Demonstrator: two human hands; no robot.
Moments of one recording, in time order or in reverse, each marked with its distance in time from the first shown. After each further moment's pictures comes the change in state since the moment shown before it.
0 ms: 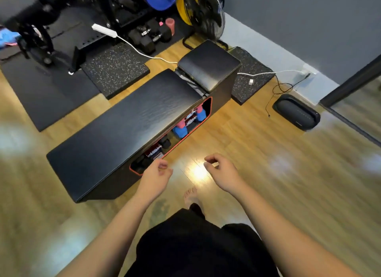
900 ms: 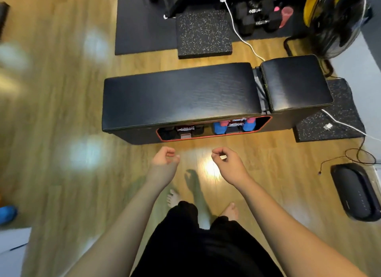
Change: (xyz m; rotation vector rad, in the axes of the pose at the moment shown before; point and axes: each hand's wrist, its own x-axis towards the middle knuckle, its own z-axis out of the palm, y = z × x) left_hand 0.007 0.006 0.041 -0.350 0.515 -0.380; right_hand 0.125 -0.027 0.000 -0.146 -0.447 -0.147
